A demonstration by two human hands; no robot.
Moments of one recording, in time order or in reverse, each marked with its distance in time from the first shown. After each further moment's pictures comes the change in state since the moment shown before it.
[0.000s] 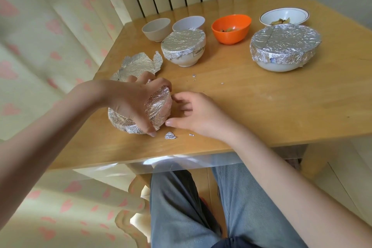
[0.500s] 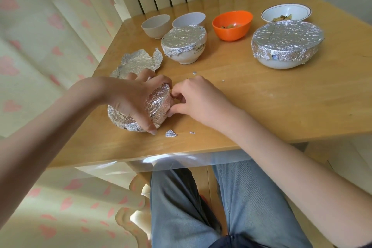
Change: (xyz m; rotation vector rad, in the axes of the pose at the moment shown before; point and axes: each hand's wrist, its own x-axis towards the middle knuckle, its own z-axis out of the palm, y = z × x) left_hand 0.001 -0.001 0.000 -0.009 -0.016 -0.006; right_hand 0.016 -0.021 -0.015 -0.590 0.065 -0.319
